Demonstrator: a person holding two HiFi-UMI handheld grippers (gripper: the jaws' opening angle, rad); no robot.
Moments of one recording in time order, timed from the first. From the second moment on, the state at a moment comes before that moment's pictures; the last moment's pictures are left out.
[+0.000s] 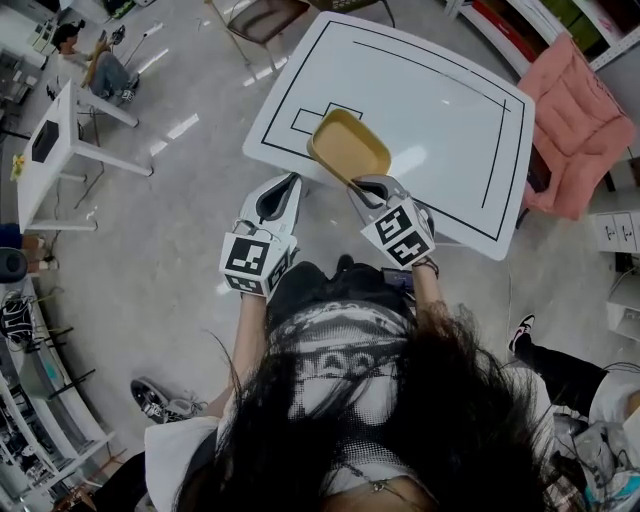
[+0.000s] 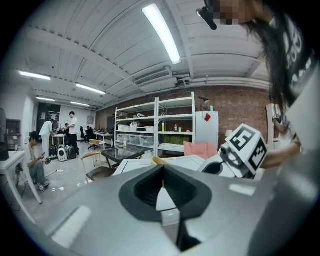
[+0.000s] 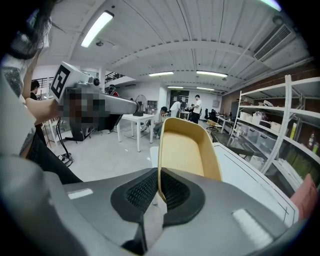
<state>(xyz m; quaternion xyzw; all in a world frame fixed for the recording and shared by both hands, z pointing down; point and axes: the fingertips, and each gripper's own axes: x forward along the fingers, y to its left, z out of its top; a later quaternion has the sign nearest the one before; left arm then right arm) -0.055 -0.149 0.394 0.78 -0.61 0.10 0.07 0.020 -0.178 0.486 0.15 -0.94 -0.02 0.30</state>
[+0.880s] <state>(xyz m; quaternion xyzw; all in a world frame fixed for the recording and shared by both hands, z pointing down) -0.117 -0.251 0.406 0.81 -0.57 0.11 0.08 -0.030 -0.255 0.502 0.18 -0.93 0.01 0.31</state>
